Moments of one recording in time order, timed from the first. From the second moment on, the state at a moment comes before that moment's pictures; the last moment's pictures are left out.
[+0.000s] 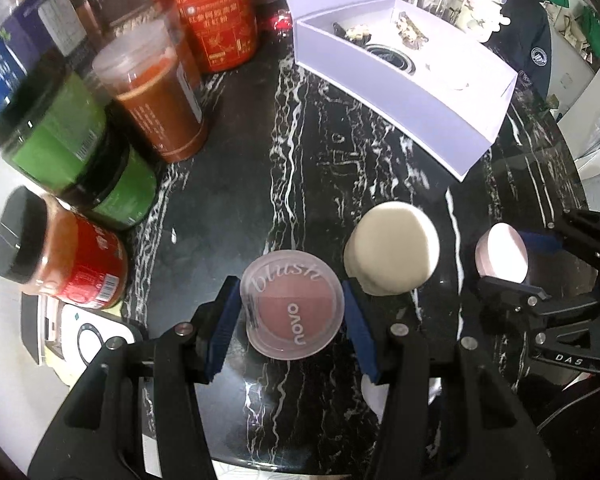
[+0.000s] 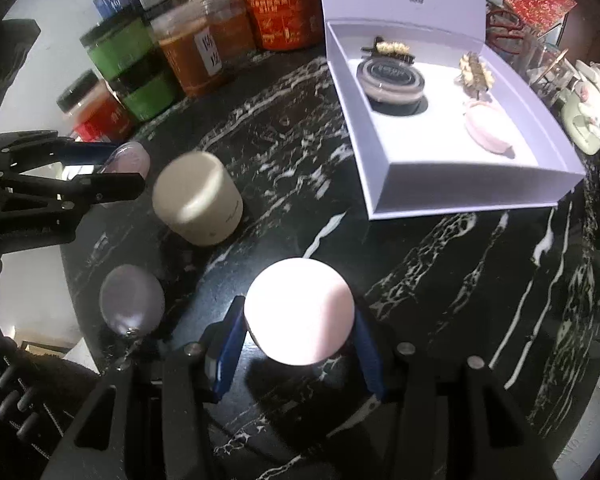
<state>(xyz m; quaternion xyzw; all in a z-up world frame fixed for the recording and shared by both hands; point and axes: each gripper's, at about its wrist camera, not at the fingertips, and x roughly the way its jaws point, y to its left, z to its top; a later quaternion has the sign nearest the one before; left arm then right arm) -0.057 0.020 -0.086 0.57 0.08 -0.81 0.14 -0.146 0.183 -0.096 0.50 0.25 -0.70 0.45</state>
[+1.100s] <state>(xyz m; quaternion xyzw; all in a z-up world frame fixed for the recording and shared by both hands) -0.123 0.105 -0.049 0.54 -0.01 -0.84 0.03 -0.168 0.268 -0.060 0.50 0.19 -0.76 0.36</state>
